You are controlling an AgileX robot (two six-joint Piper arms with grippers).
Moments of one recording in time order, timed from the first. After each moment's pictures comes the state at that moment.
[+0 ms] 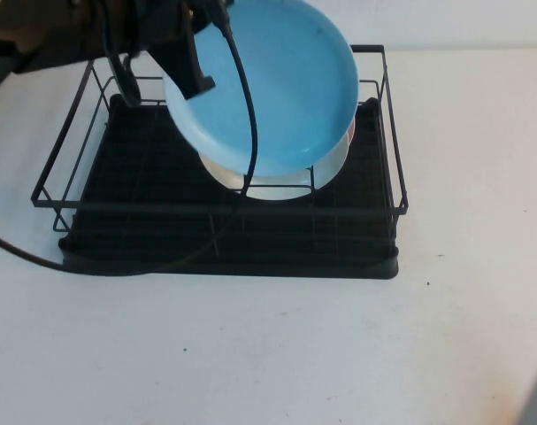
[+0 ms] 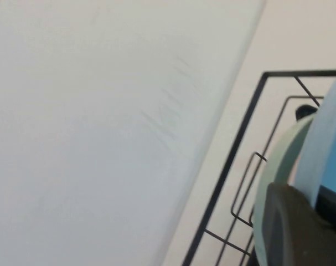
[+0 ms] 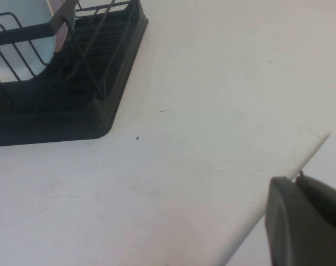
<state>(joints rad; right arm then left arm) 0.07 -0.01 0.03 0.29 0.37 -0.07 -0.40 1.55 -1.43 -0.71 0.34 1.69</state>
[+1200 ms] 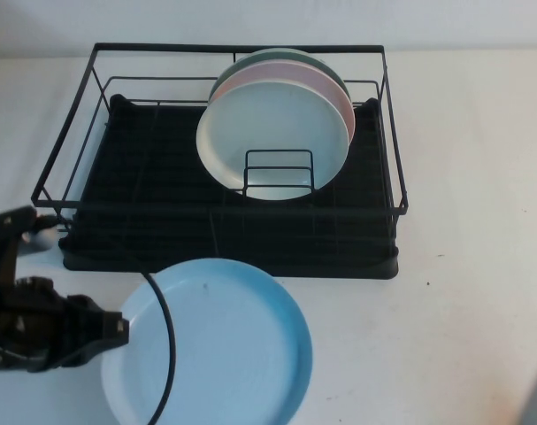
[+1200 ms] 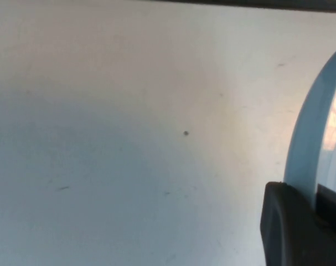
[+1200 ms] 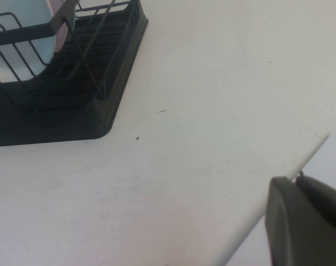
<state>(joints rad) 0.07 -0.01 0.03 0.29 0.37 -0.07 -0.11 1.12 -0.66 -0.69 0.78 0.55</state>
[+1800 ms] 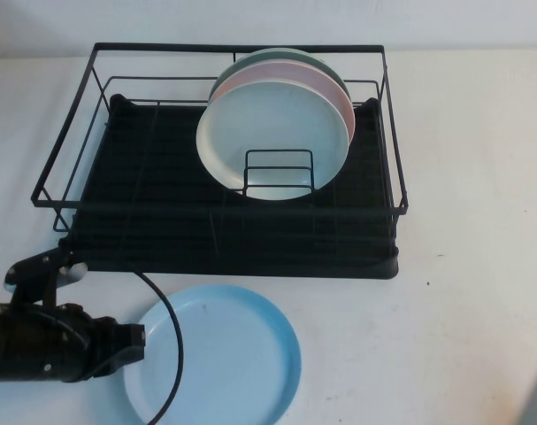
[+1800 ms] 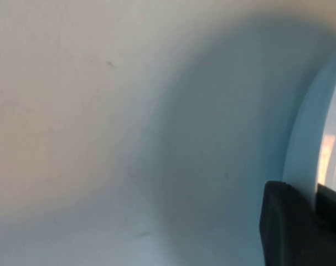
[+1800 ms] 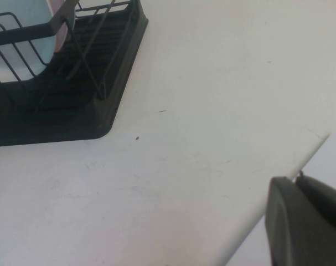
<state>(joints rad) 0.07 -0.01 0.03 0.29 0.37 -0.07 -0.11 1.43 -0.51 -1.11 0.49 0.97</state>
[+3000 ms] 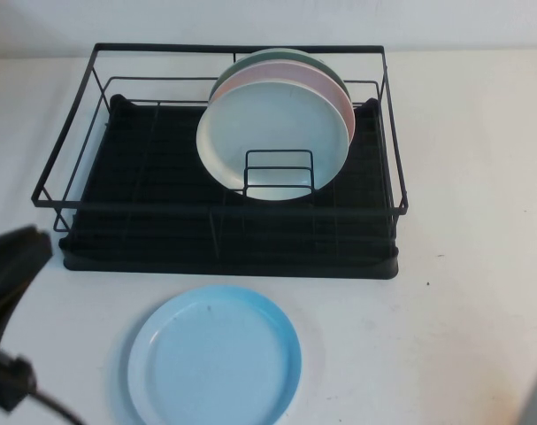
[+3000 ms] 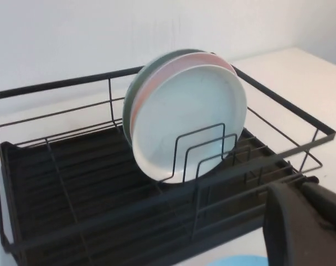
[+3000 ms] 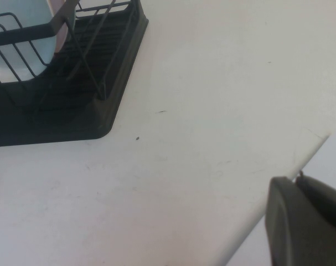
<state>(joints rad) 0.07 -0.01 0.03 0.29 0.37 -0.07 -0.11 0.54 -0.57 -0.93 0.54 1.05</state>
